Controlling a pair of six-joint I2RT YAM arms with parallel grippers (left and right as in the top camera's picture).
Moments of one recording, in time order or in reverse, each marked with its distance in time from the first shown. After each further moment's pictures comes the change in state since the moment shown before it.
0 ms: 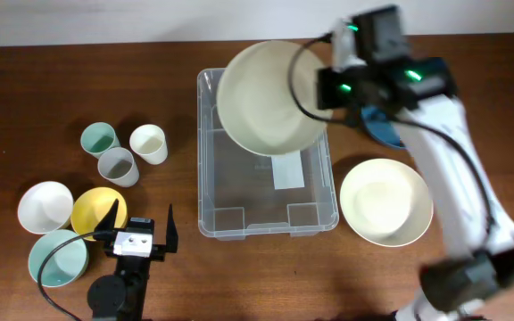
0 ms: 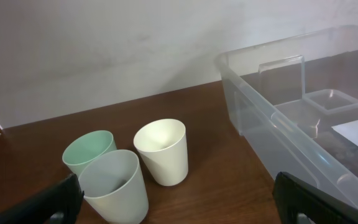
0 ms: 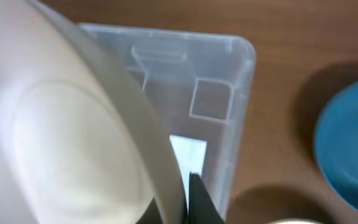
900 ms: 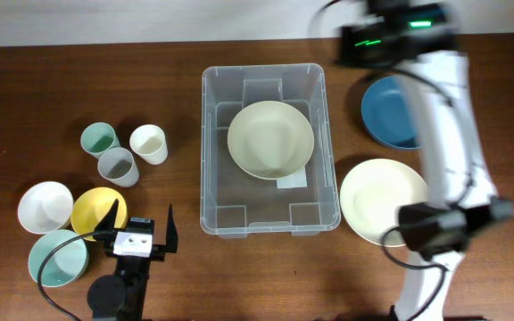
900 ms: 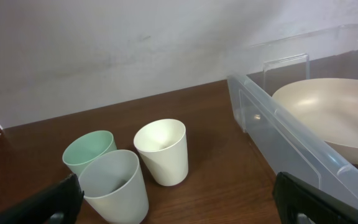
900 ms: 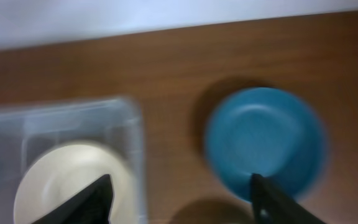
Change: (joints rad) left arm 0.000 0.000 0.000 0.000 0.000 0.000; right arm -0.166 0.276 0.593 -0.319 0.273 0.095
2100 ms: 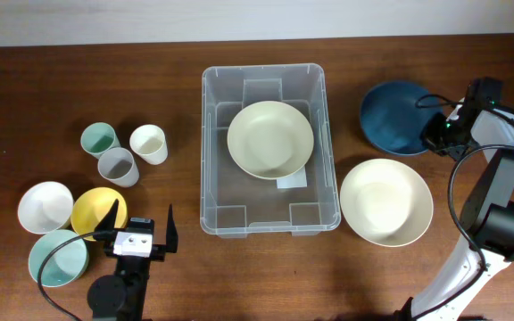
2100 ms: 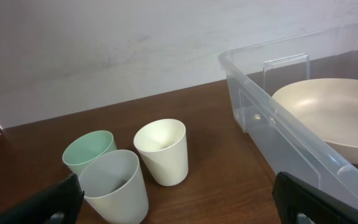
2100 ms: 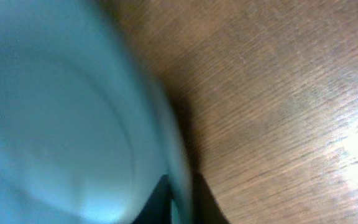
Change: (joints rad) left arm 0.000 0.000 0.000 0.000 0.000 0.000; right arm -0.517 0.065 -1.004 0.699 -0.319 0.058
